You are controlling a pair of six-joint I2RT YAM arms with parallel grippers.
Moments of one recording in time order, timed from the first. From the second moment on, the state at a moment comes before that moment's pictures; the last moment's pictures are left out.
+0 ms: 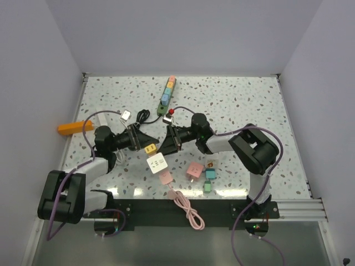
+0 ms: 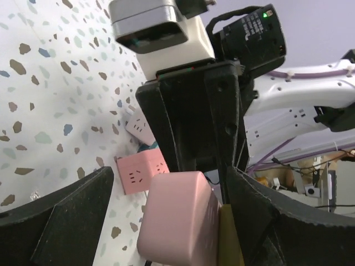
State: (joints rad) left arm -0.12 1.21 0.36 0.69 1.02 -0.91; right arm 0.72 1.90 0.92 0.90 -1.16 1.26
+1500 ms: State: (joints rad) left arm -0.14 1.45 0.57 0.30 0.85 -0.77; right arm 0.61 1.55 1.20 -0.37 -0.46 0.53
